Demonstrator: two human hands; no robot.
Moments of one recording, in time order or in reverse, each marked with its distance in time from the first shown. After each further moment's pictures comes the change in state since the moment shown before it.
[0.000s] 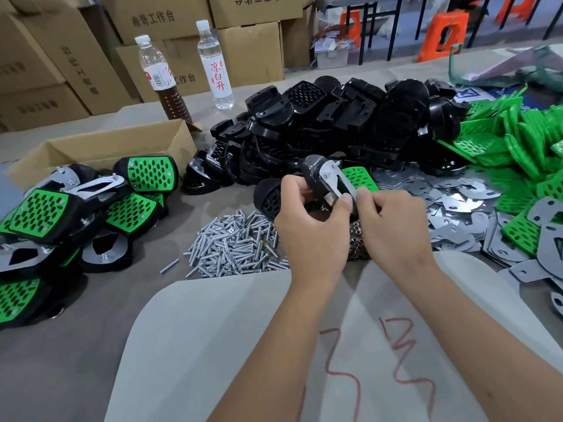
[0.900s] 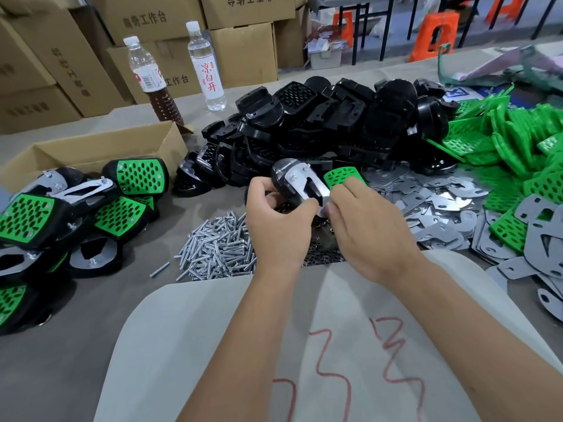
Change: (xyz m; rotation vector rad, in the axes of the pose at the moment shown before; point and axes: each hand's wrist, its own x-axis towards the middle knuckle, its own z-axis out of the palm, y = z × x) left_hand 0.022 0.000 -0.020 -0.070 -0.044 -0.205; right_hand -0.002 -0.001 -0.003 -0.293 -0.194 -0.392
